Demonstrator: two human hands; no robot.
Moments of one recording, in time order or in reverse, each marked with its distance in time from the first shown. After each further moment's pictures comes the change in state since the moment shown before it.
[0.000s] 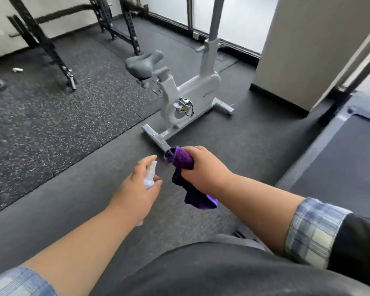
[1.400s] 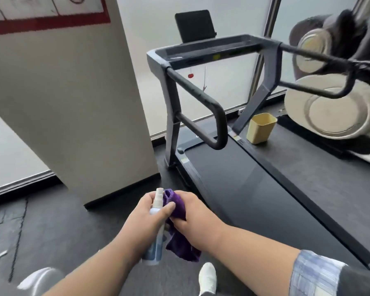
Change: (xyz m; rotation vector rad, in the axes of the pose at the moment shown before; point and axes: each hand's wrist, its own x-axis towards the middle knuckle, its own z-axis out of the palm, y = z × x) left_hand 0.679 0.542 0.256 -0.209 -1.253 0.580; right_hand 0.401 0.286 -0.435 0.238 1.048 0.633
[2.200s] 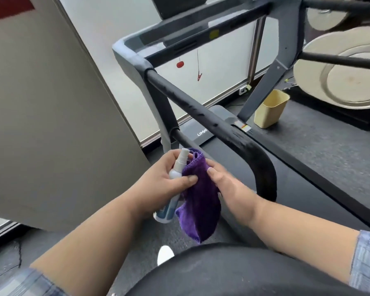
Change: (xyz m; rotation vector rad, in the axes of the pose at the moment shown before) left_hand 0.343 0.143 -0.018 0.109 -0.408 0.181; right_hand 0.275 0.083 -0.137 0.664 0.196 0.152
